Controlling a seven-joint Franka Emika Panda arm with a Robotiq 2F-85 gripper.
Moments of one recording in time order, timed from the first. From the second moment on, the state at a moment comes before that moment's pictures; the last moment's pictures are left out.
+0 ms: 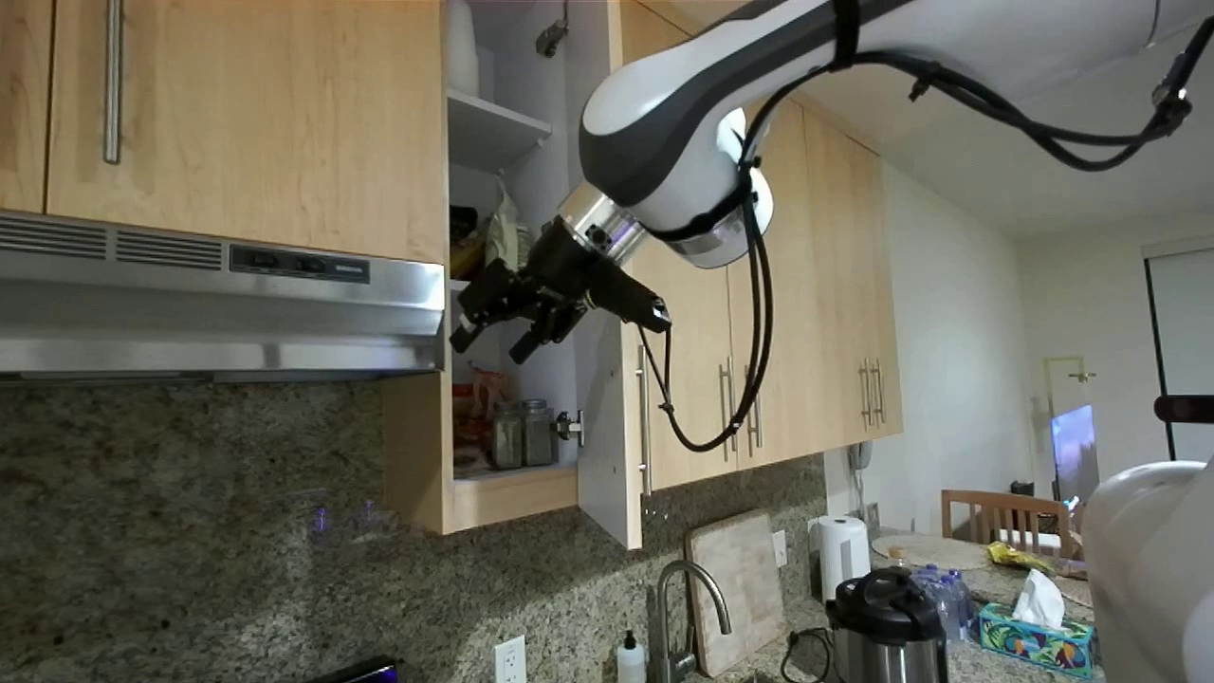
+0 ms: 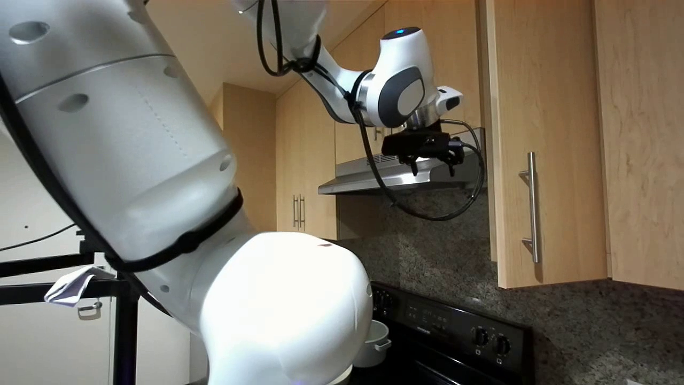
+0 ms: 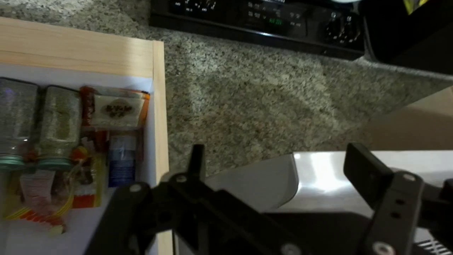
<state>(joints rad) 0.22 -0.63 0.06 -2.49 0.37 2.72 -0.27</state>
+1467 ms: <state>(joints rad) -0.75 -0.89 0.71 -2.55 0.14 2.98 0.75</state>
